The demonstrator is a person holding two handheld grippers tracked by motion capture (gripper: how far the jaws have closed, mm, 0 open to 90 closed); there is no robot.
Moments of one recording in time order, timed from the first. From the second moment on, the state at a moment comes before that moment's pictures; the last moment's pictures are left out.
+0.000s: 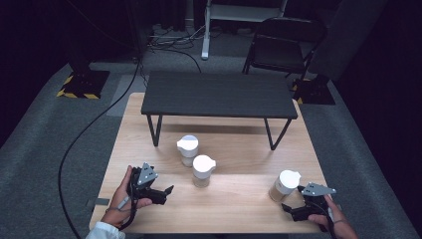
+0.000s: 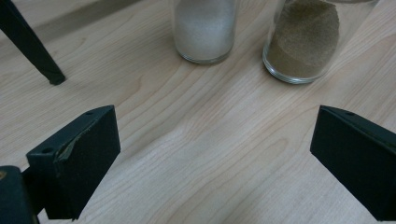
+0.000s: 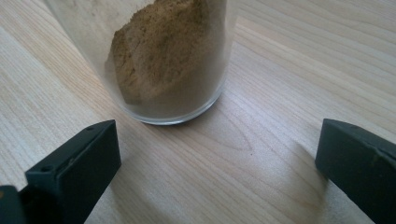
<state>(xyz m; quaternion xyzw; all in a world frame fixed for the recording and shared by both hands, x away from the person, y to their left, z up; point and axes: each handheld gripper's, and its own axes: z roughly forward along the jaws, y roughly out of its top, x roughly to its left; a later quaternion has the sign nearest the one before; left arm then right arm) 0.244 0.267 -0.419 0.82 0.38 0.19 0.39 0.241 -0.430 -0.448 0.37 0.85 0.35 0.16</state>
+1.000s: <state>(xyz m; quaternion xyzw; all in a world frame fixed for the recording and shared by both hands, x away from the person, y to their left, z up) 0.294 0.248 -0.416 0.81 0.38 0.18 0.41 0.241 -0.430 -0.448 0.37 0.85 0.35 0.16</state>
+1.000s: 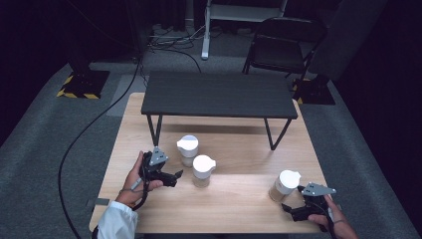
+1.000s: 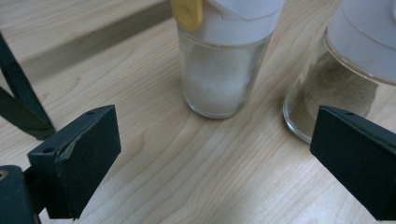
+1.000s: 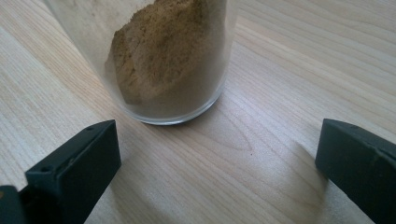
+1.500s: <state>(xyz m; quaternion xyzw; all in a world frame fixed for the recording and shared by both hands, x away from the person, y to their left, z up) 0.313 0.237 -0.417 0.81 0.37 0.17 0.42 0.241 -0.430 -0.448 0.37 0.85 0.35 0.16</state>
